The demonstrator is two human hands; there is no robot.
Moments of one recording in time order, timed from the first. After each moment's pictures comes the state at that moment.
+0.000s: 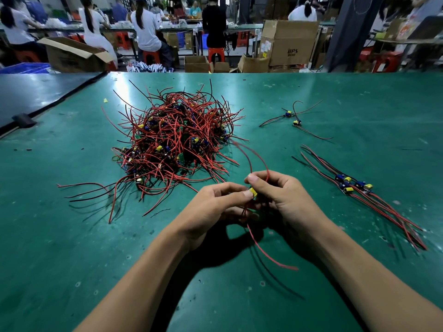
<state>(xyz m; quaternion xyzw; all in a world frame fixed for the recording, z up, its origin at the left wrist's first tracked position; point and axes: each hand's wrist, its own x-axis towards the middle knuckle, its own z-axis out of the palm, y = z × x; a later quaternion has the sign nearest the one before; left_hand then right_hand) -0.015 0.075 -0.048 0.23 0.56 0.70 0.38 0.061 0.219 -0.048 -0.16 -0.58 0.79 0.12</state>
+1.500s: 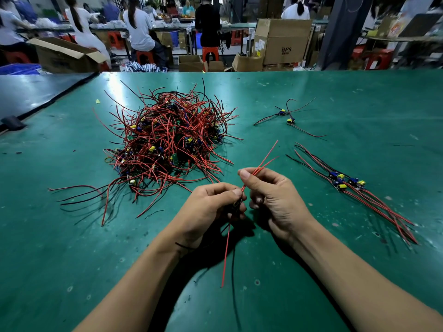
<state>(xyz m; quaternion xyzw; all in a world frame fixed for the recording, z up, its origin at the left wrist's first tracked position) -0.015 0.080 -0.050 0.21 0.57 0.71 0.35 0.054 0.210 -0.052 -0.17 -0.51 0.83 0.17</state>
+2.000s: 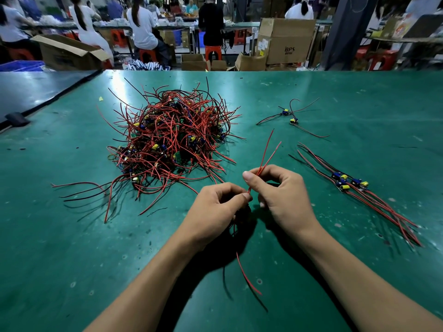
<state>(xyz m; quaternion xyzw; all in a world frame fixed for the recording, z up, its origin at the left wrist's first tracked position) -0.007 0.086 -0.056 0.27 0.69 0.63 0.22 0.056 0.219 -0.058 -0.17 -0.73 0.59 0.30</state>
